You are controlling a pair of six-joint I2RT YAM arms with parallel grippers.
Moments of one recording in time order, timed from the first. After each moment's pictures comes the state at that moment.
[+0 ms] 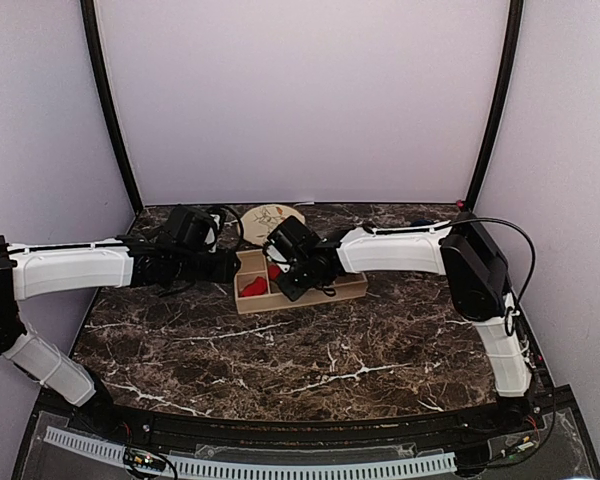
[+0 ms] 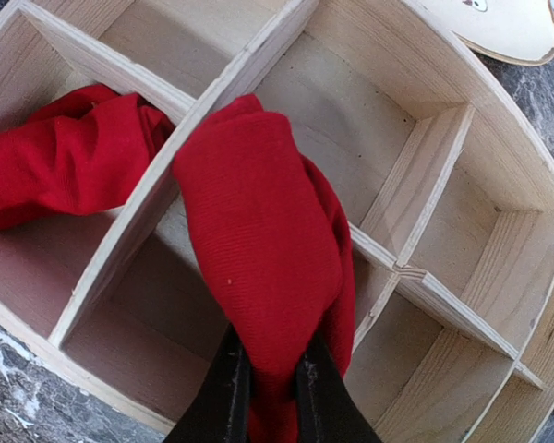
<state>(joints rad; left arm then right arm) -0.68 1.44 0.94 -0.23 -0.22 -0.38 0.97 2.23 1.75 -0.48 0.24 0.04</state>
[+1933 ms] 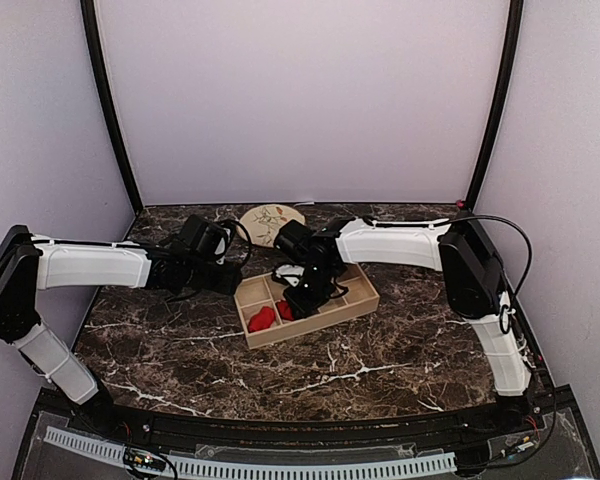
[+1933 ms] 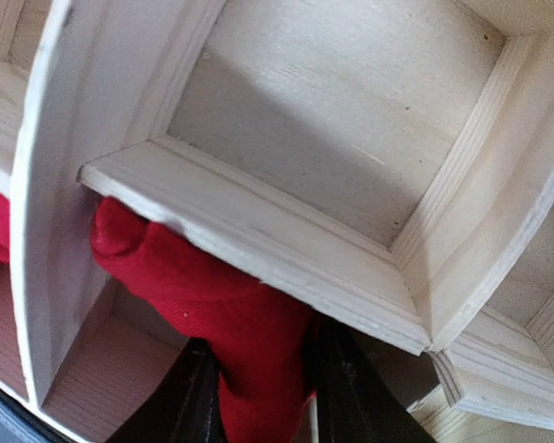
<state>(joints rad) -0.67 1.55 0.93 -0.20 -0.22 -0.31 0.94 2.28 1.87 -0.90 -0.08 0.13</state>
